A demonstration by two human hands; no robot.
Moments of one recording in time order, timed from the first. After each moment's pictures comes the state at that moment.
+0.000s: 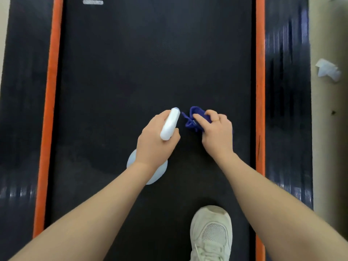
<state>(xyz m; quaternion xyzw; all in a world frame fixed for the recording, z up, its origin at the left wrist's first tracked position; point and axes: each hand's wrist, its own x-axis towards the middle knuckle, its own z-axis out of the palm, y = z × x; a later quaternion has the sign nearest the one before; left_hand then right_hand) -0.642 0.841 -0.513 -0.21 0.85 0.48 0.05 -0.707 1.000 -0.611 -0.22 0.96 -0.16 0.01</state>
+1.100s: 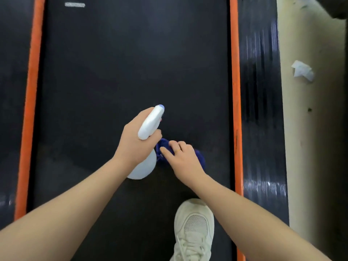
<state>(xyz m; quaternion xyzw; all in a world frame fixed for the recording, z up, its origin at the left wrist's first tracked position) -0.637 0.847 -0.492 -0.18 0.82 0.53 0.08 -0.627 1.006 -0.608 -0.38 0.92 -0.11 0.03</state>
